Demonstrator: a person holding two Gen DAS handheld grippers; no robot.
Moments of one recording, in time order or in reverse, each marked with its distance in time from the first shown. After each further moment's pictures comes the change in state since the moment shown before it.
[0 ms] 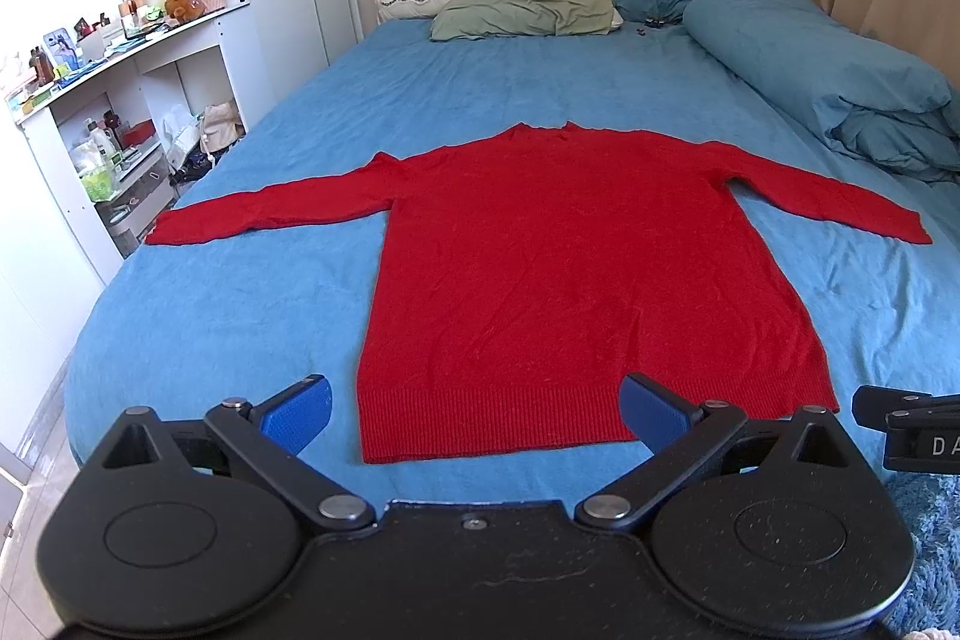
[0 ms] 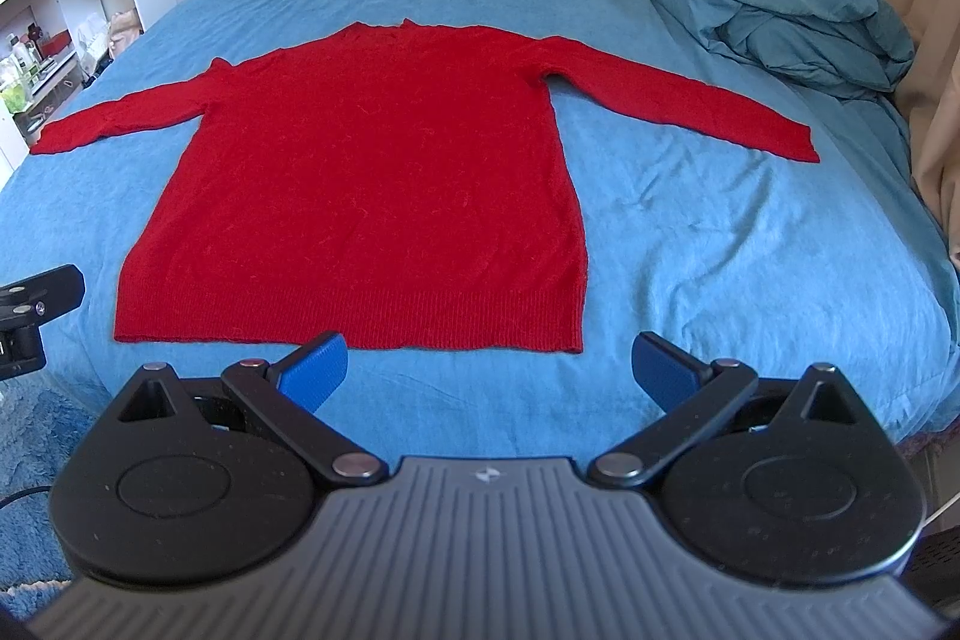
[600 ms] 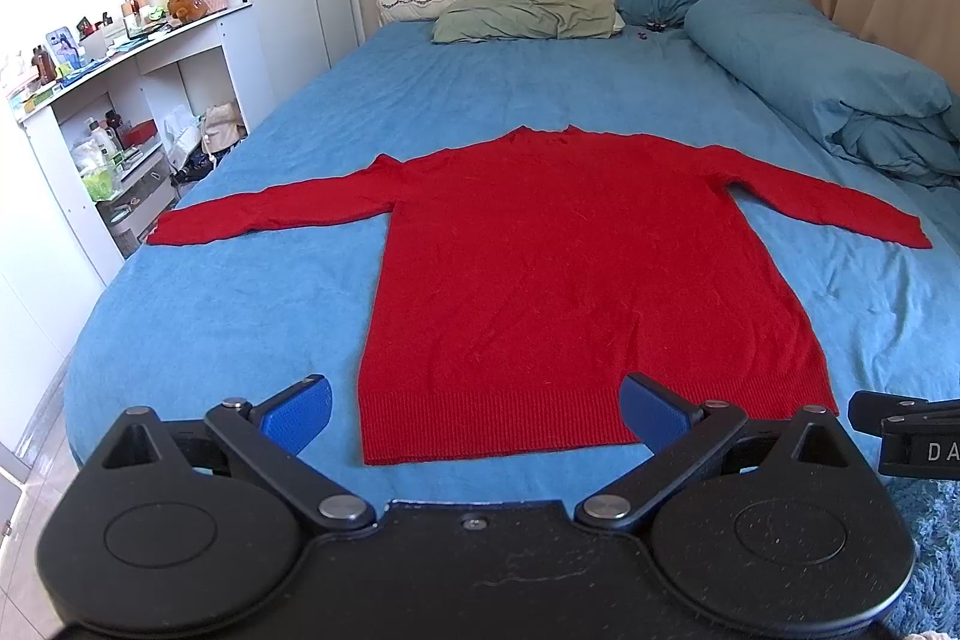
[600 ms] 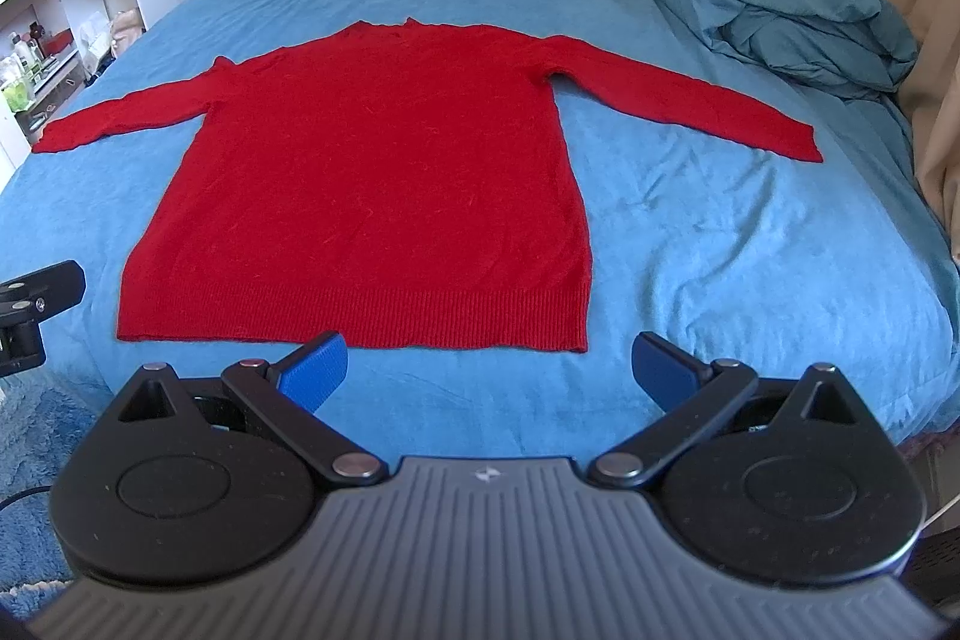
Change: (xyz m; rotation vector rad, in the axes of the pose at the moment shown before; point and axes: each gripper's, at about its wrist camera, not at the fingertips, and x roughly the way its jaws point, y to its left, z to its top) left arm -0.001 0.000 -0.001 -0.004 -0.005 0.000; right arm 0.003 0.005 0.000 -0.004 0.002 0.000
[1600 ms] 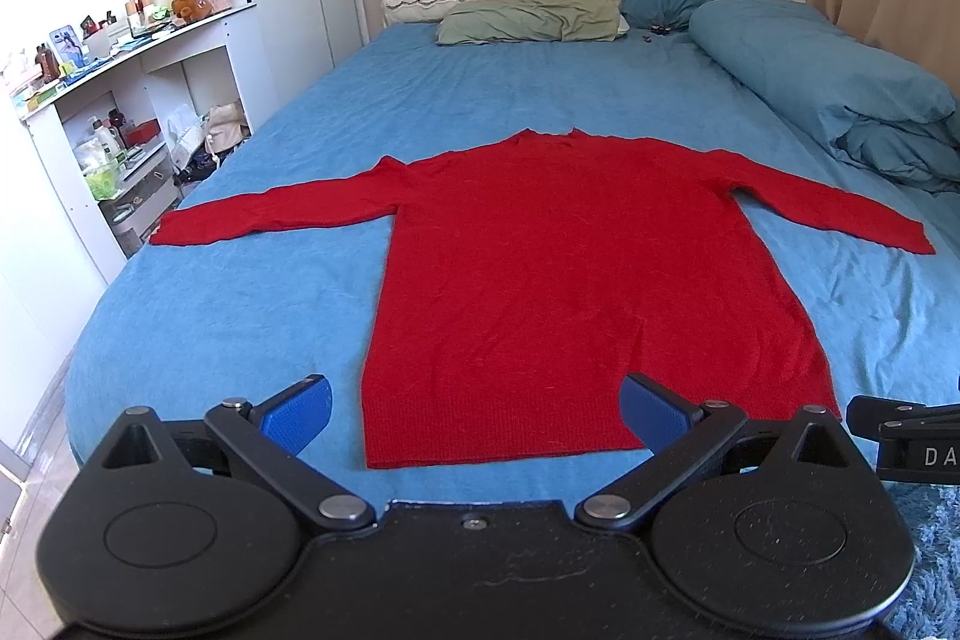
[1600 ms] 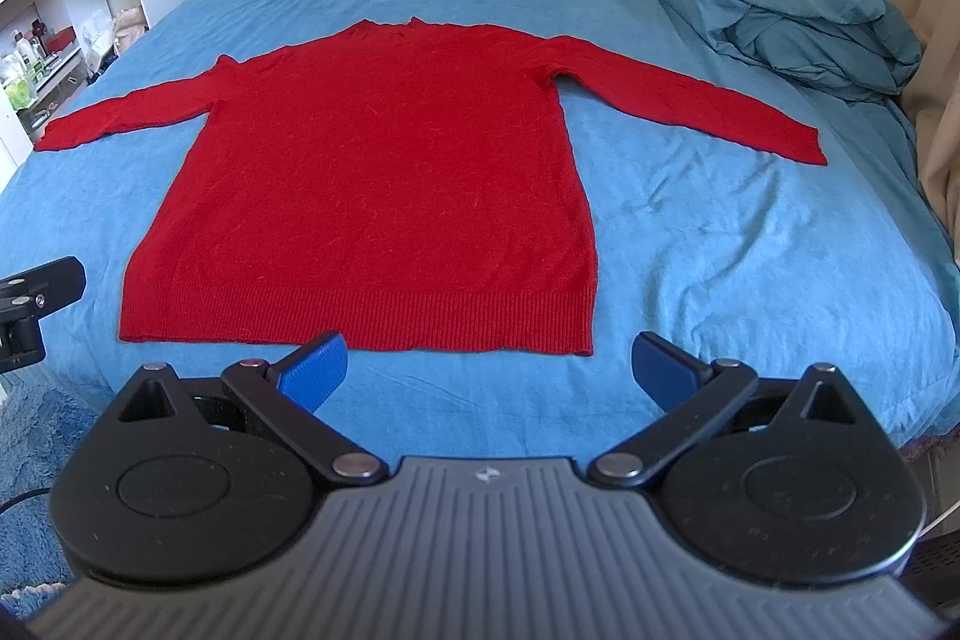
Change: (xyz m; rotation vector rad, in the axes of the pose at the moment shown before) left arm -0.001 0.000 0.000 -0.009 -0.005 0.006; right arm 0.002 0.003 0.002 -0.011 0.002 -0.002
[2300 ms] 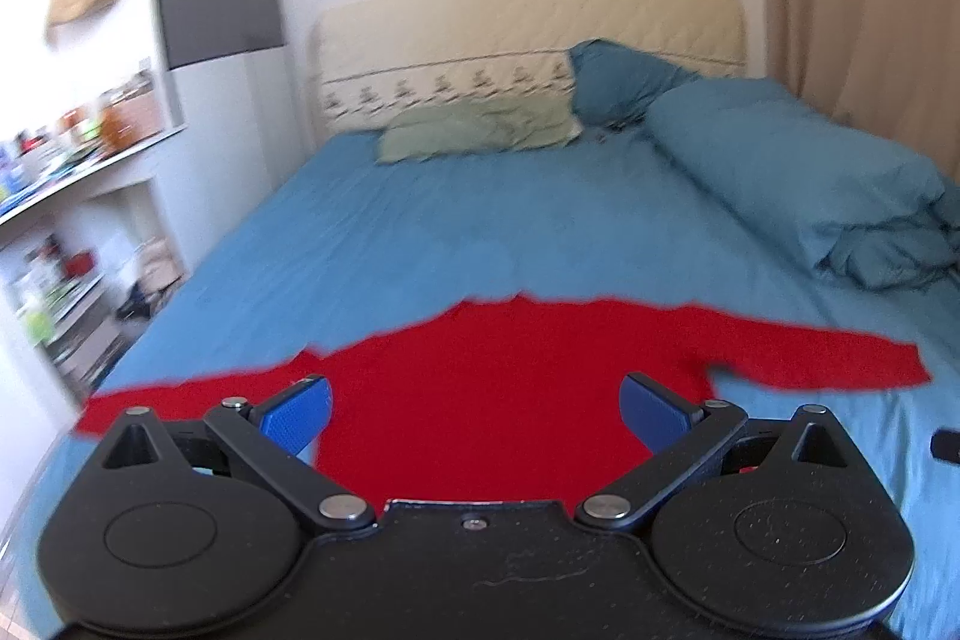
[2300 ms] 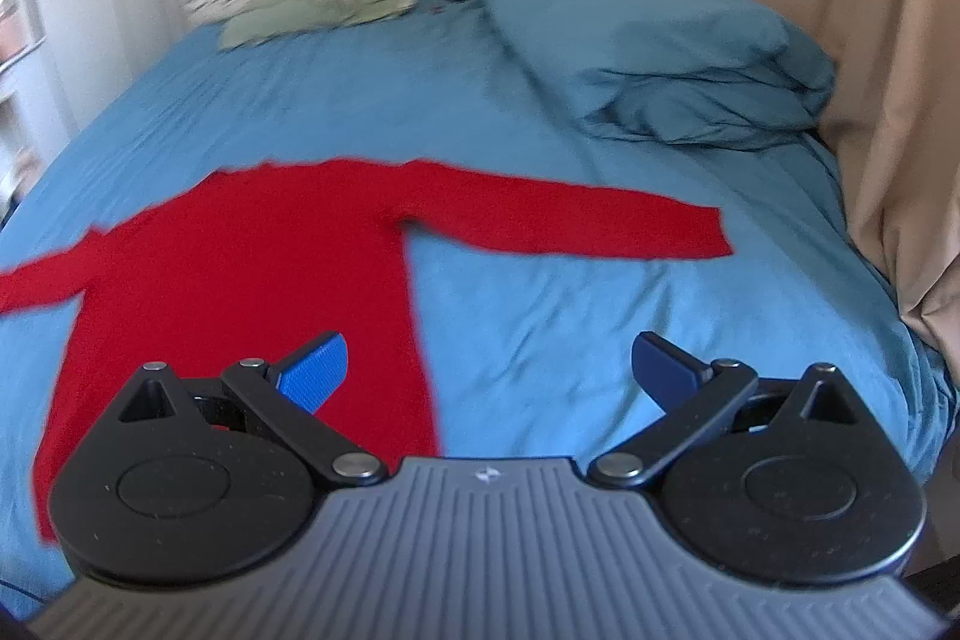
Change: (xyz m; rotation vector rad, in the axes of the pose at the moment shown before) left arm 0.082 -0.058 0.168 0.065 -0.195 -0.092; right arm 0.061 -0.141 0.117 0.229 -0.151 -0.142
